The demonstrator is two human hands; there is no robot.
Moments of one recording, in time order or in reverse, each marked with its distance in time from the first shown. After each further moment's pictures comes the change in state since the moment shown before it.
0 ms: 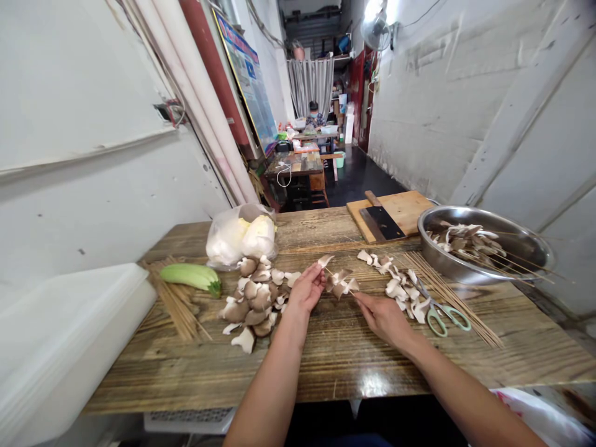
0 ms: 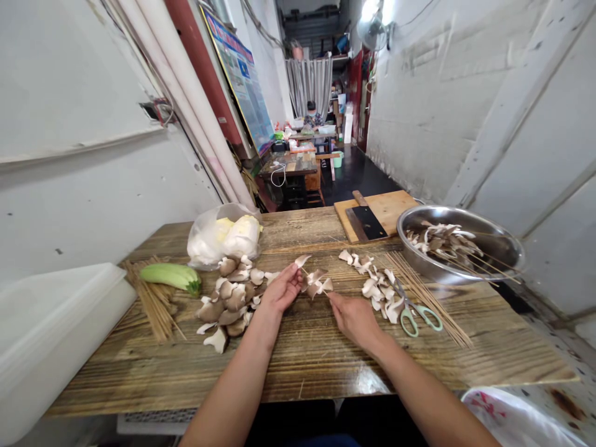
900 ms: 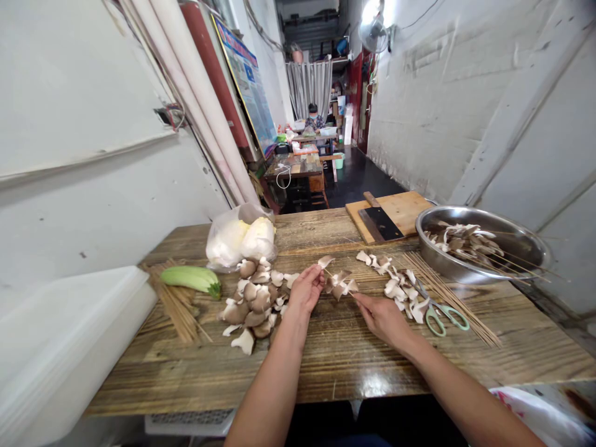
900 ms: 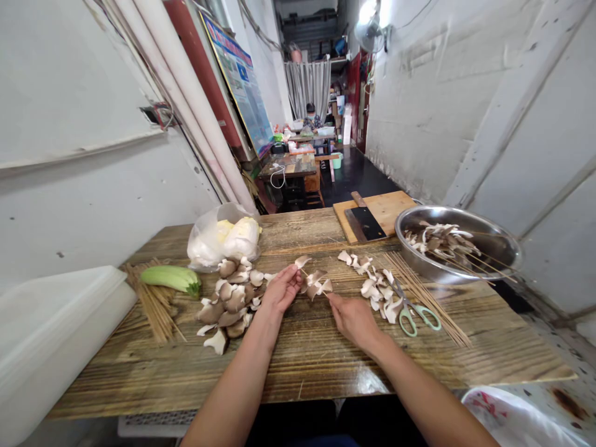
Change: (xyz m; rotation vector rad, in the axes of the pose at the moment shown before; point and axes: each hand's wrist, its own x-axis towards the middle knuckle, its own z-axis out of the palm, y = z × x) left_hand -0.002 -0.002 0.002 0.029 0.009 0.075; right_hand -0.001 -0.001 -0.001 0.005 -0.010 0.013
